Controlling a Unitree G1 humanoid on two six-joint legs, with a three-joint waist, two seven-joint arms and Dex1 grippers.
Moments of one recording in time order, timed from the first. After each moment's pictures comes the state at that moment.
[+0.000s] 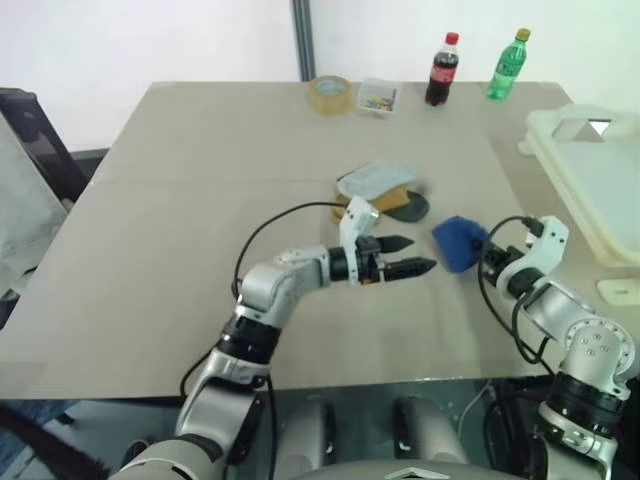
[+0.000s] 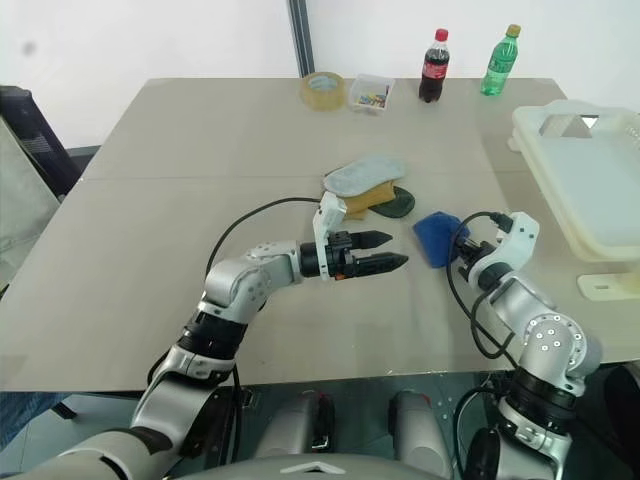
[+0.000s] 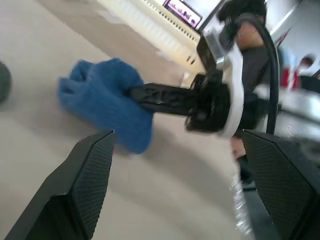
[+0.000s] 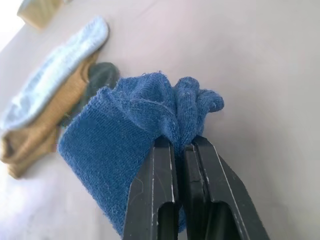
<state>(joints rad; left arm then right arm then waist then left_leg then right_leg) -0.55 0.22 -0.23 0.04 -0.51 0.67 -0.86 -0.30 -0.16 -0.52 -0.35 0.81 1.16 -0.13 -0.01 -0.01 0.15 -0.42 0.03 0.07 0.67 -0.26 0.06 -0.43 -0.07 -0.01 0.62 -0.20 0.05</state>
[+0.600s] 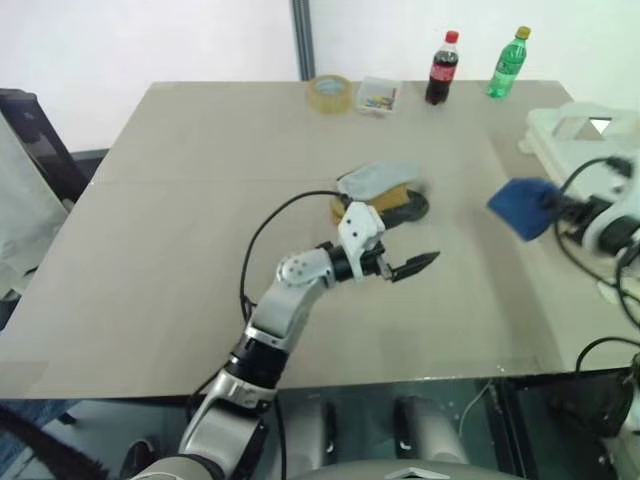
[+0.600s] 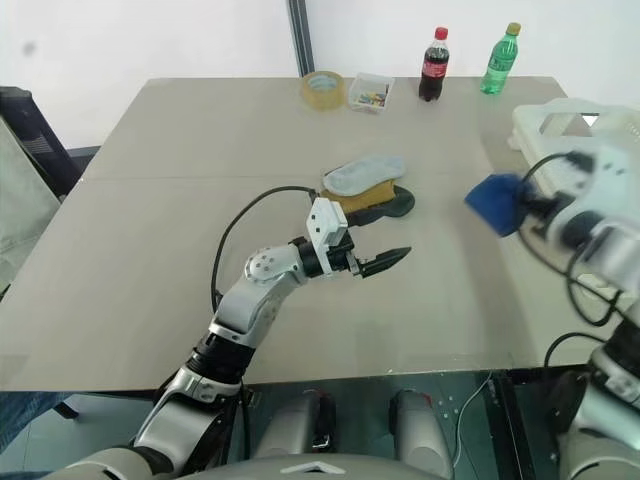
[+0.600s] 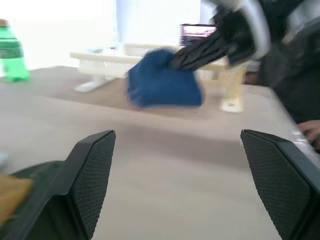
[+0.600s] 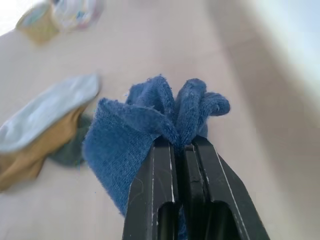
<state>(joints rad) -0.50 0.12 -0.25 0.07 -0.24 0.10 -0.76 -0.63 -0.66 -0.72 -0.15 0.92 1.41 -0.10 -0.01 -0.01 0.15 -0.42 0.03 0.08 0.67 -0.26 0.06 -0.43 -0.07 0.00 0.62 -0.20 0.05</state>
